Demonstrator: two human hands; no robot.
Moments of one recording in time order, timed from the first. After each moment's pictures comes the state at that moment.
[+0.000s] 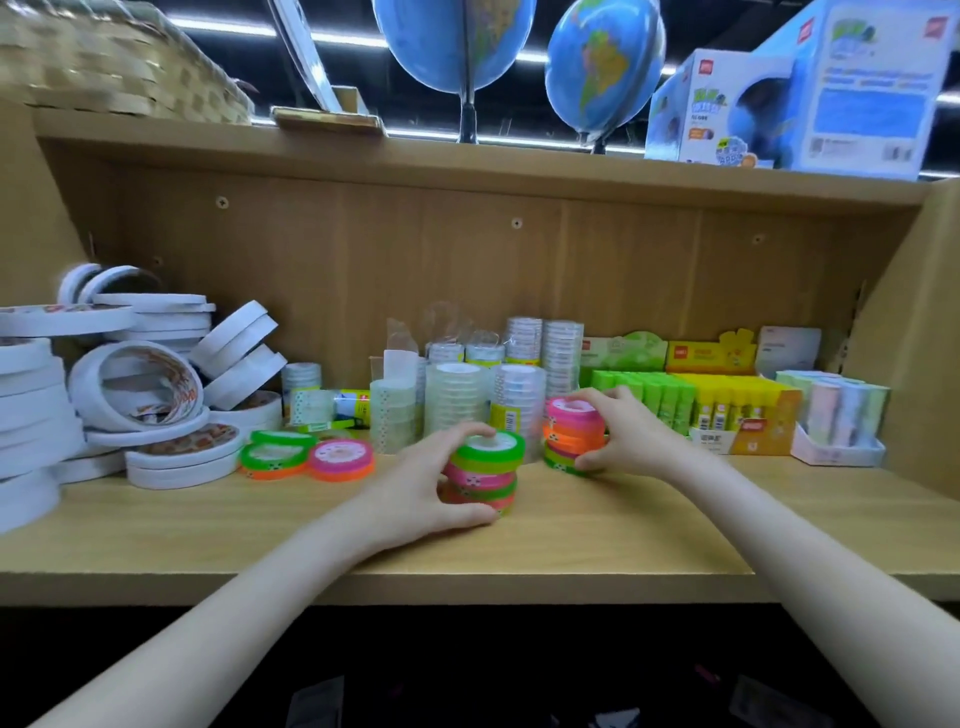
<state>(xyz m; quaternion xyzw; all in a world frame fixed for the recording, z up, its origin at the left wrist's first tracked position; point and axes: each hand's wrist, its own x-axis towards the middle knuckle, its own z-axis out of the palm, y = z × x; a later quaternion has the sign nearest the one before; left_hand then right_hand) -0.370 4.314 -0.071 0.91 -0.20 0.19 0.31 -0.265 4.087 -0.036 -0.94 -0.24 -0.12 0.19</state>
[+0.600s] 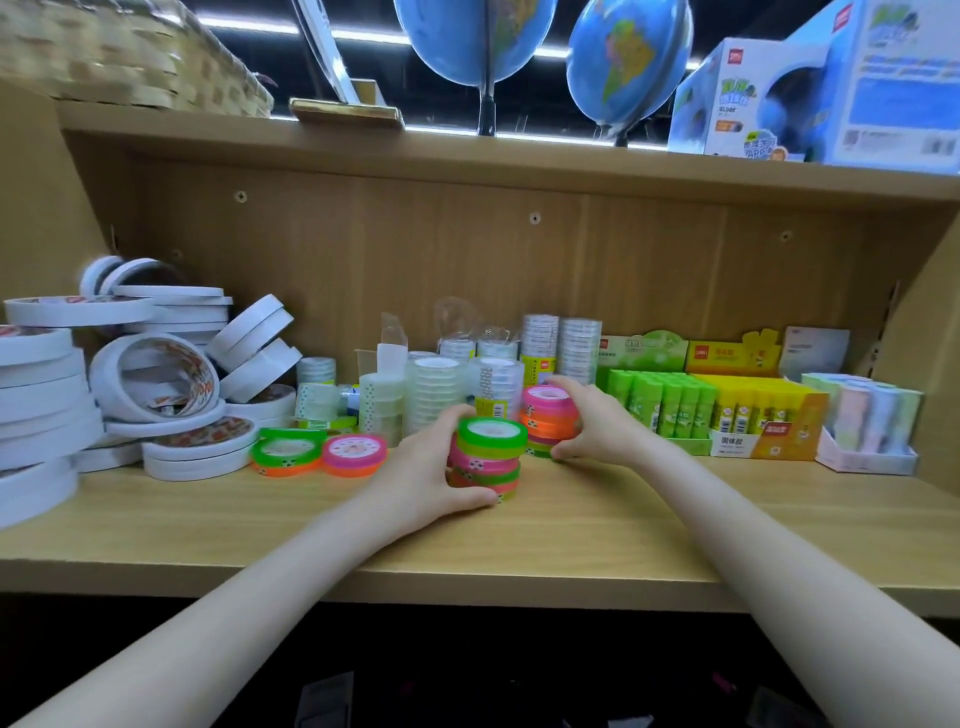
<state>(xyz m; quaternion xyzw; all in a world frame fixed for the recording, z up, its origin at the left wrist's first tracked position) -0.357 4.319 -0.072 0.93 -0.10 0.22 0.29 -0.241 4.126 -0.041 -0.93 -0.28 -0.12 0.23</state>
